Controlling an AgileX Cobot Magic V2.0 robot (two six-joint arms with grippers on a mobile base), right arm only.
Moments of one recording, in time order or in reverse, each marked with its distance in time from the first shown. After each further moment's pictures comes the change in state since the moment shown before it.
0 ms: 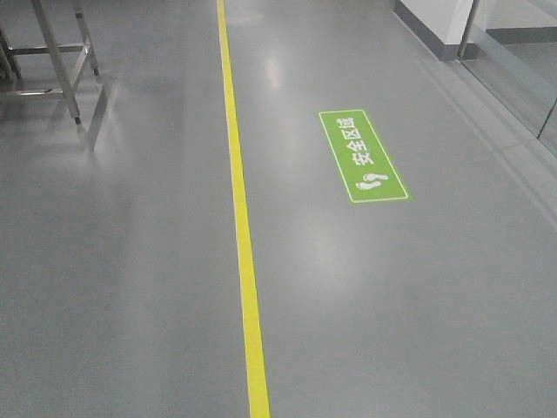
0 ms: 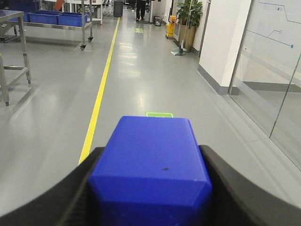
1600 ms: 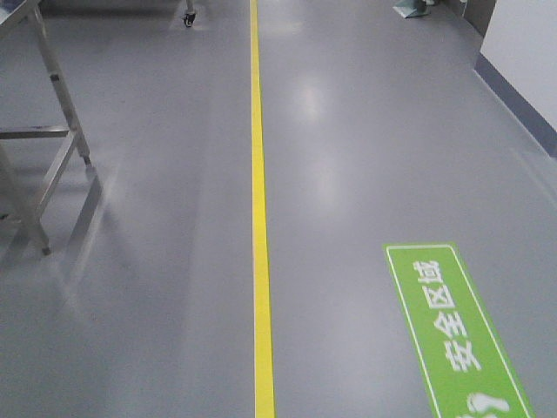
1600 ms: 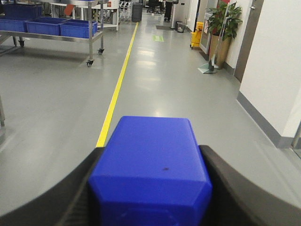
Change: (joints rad) arm 0.000 0.000 0.000 0.000 0.002 0.000
